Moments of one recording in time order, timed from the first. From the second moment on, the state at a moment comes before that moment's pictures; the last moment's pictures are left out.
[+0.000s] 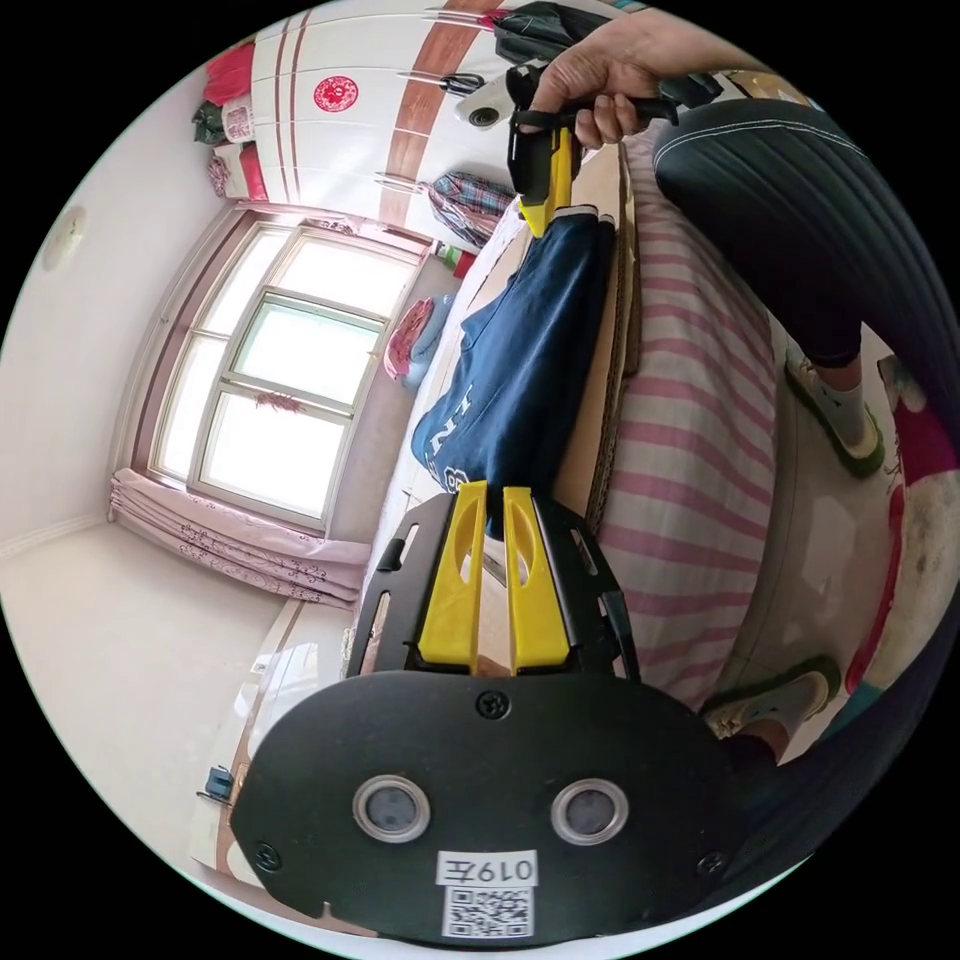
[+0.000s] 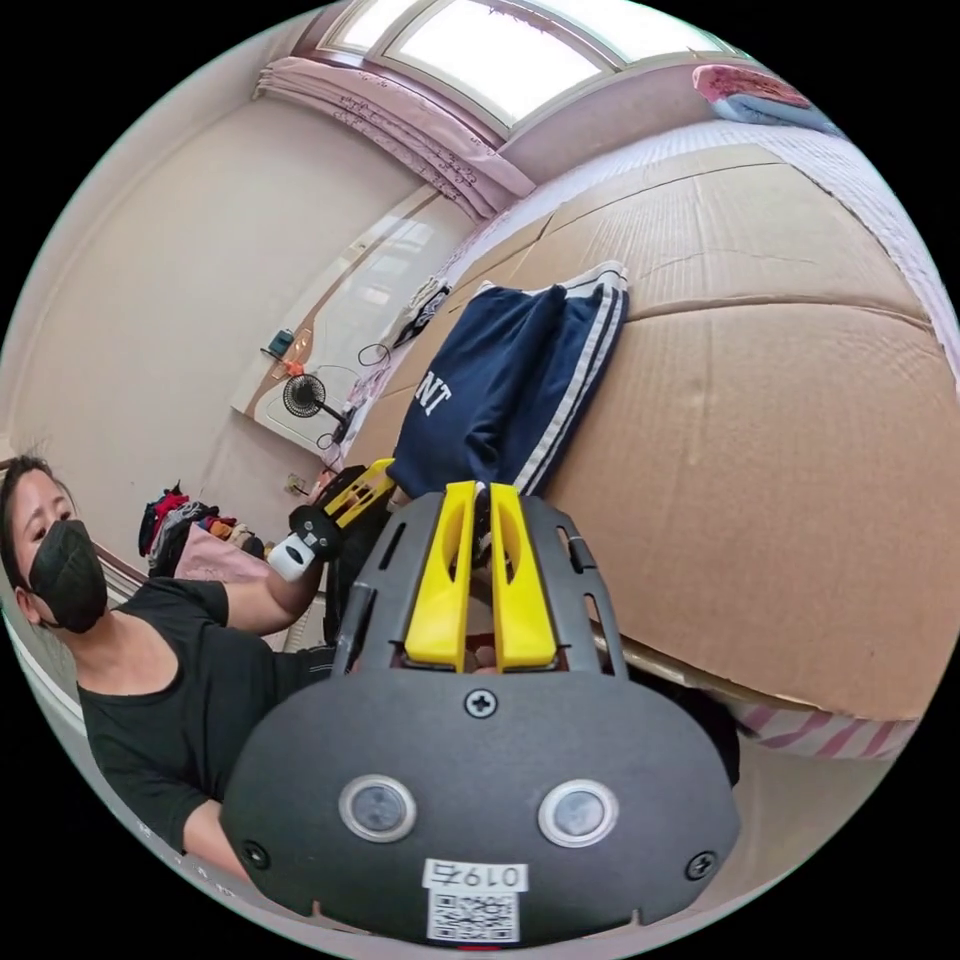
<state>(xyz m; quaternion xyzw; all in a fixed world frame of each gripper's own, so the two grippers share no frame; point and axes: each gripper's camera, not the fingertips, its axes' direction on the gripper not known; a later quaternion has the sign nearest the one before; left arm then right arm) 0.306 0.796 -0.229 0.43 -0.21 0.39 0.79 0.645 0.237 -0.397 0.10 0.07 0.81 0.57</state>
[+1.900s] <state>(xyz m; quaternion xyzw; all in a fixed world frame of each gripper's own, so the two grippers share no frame) 0.338 0.831 -0.271 0.42 -0.30 0.39 0.76 1.026 0.026 -0.120 0.11 0.13 0.81 0.56</state>
